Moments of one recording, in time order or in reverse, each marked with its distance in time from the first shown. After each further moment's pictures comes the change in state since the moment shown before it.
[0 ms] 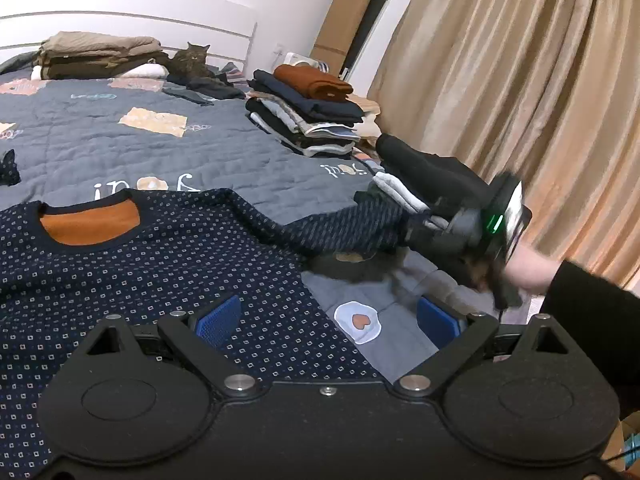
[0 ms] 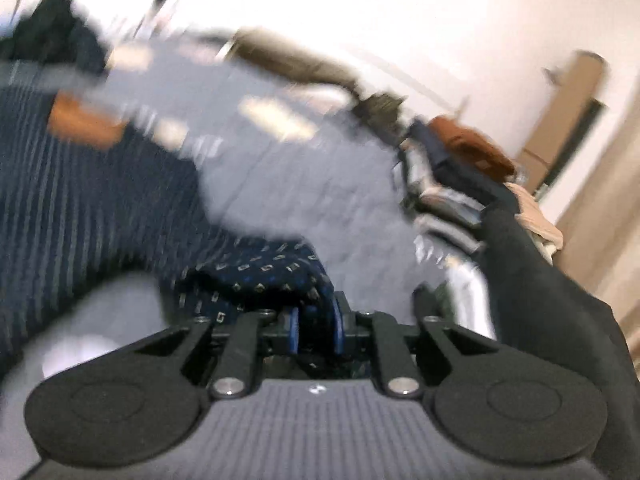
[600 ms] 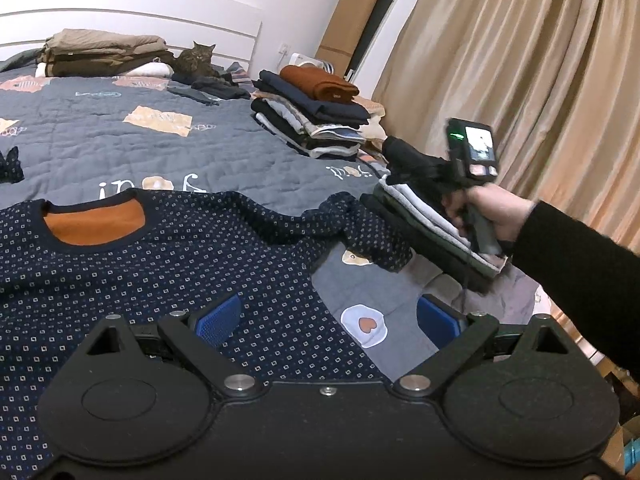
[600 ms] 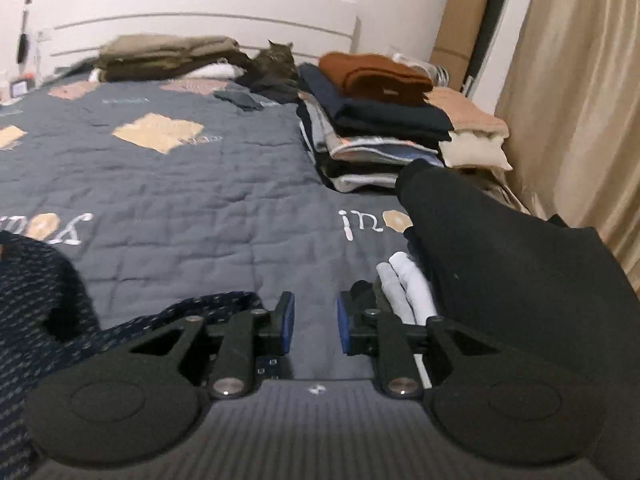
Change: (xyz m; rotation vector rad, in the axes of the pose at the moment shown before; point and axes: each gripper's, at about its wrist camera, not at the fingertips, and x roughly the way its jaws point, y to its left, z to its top) left arm 0.002 0.005 0.003 -0.013 -0.004 0.001; right arm 0.061 -0.068 0.034 0.300 0.163 -0.149
